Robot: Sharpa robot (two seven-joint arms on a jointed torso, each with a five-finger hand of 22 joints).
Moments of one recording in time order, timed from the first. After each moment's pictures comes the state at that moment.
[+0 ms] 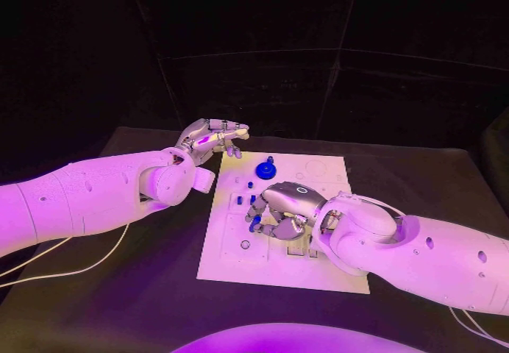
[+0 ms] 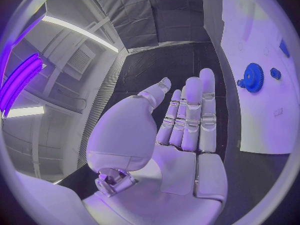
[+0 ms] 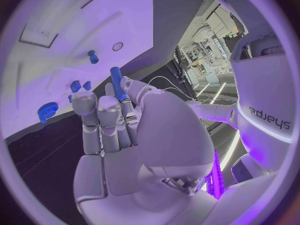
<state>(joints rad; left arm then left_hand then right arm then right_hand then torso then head) 1.26 -0.79 -0.17 1.36 0.04 -0.20 0.45 1.25 -0.05 0.36 -0.08 0.05 0.92 0.20 0.23 0.07 0.95 0.13 0.39 0.08 1.17 0.05 0.96 0.54 0.17 1.09 0.14 0.65 0.64 1.06 -0.65 -0.03 1.71 -1.58 -0.28 -0.07 1.46 -0.11 0.52 0.00 0.12 1.05 0.15 0.09 0.07 1.13 0.11 0.26 0.08 1.45 -0.01 1.08 0.83 0.15 1.19 0.10 1.22 0.90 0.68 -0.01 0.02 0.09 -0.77</state>
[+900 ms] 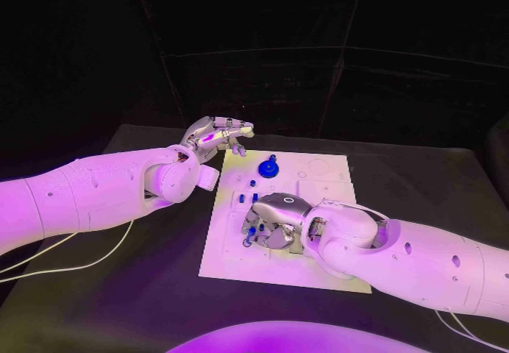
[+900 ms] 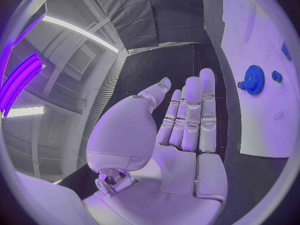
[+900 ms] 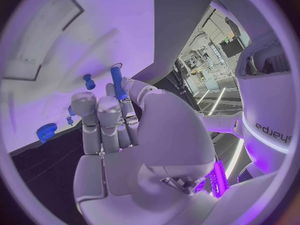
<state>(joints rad) 1.26 -0.78 -0.17 1.36 0.04 -0.20 0.45 1.25 -0.05 0.36 -0.08 0.05 0.92 0.20 0.23 0.07 0.95 0.13 0.39 0.08 1.17 0.04 0.96 0.54 0.17 1.09 0.14 0.65 0.64 1.03 -0.58 -0.04 1.65 -1.64 -0.18 -0.10 1.45 -0.11 0.52 0.00 0.13 1.06 0.16 0.09 0.07 1.13 0.11 0.26 0.08 1.45 -0.01 1.09 0.83 0.15 1.20 0.10 1.23 0.91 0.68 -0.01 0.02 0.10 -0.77</state>
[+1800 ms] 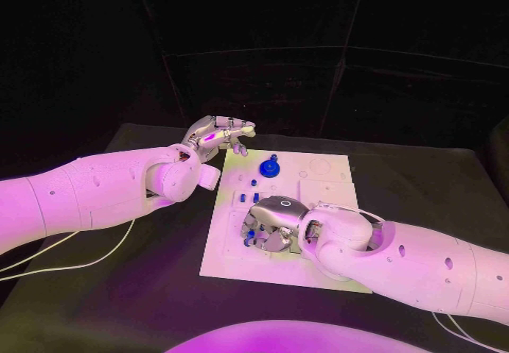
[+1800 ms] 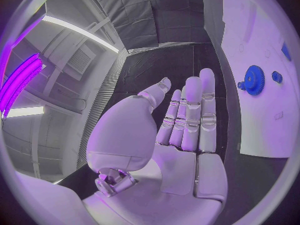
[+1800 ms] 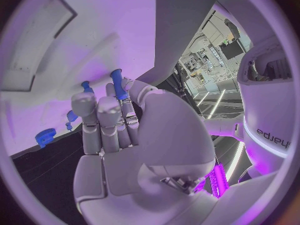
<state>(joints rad) 1.26 -0.78 -0.17 1.36 0.04 -0.20 0.45 1.25 -0.05 0.36 -0.08 0.05 0.92 0.20 0.23 0.07 0.95 0.13 0.39 0.08 1.17 0.04 0.96 0.54 0.17 1.09 0.14 0.65 0.64 1.02 -0.56 -0.04 1.63 -1.66 -0.17 -0.10 1.44 -0.11 0.51 0.00 0.14 1.06 0.15 0.09 0.07 1.13 0.11 0.26 0.08 1.45 -0.01 1.09 0.83 0.15 1.20 0.10 1.23 0.91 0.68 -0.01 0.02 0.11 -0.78</state>
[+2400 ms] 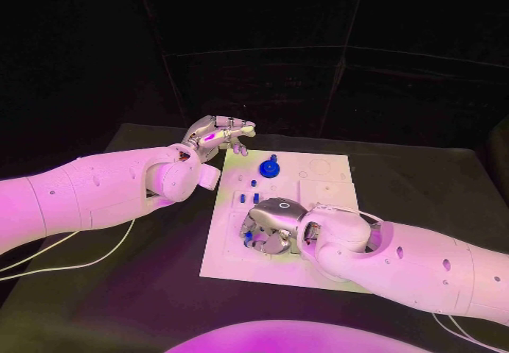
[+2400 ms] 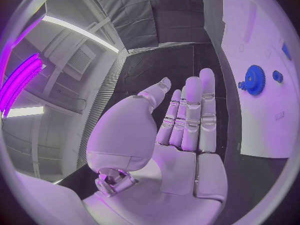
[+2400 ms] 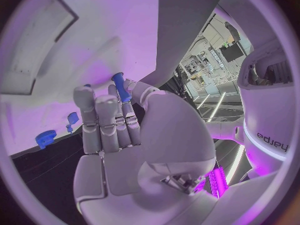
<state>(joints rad) 1.26 -0.78 -0.17 1.36 0.04 -0.20 0.45 1.25 -0.05 0.36 -0.08 0.05 0.92 0.20 0.23 0.07 0.95 0.13 0.39 0.08 1.17 0.04 0.96 0.54 0.17 1.09 0.14 0.65 0.64 1.02 -0.55 -0.05 1.63 -1.68 -0.15 -0.11 1.38 -0.14 0.48 0.00 0.16 1.03 0.18 0.07 0.07 1.05 0.11 0.18 0.06 1.42 0.02 1.03 0.74 0.15 1.12 0.12 1.17 0.80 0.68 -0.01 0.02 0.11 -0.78</state>
